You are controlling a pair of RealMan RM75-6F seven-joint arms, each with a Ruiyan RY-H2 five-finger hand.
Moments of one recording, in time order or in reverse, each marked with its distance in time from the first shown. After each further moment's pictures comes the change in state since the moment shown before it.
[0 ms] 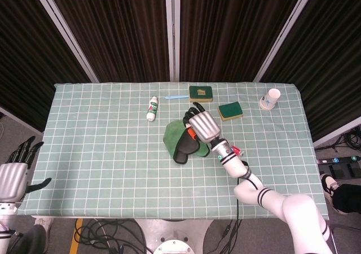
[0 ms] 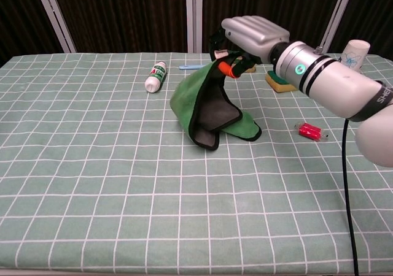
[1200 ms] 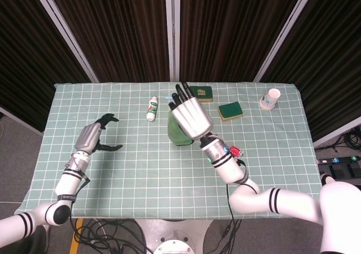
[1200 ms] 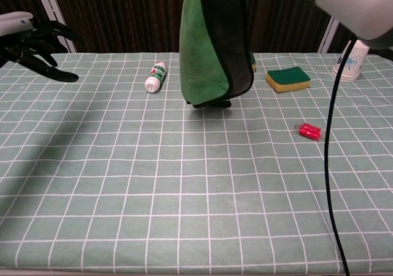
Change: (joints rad) left arm -0.462 -0.286 -0.203 0.075 -0.419 -0.528 -0.037; right arm 0.075 0.269 0.163 -0.711 0.245 0.105 -1.049
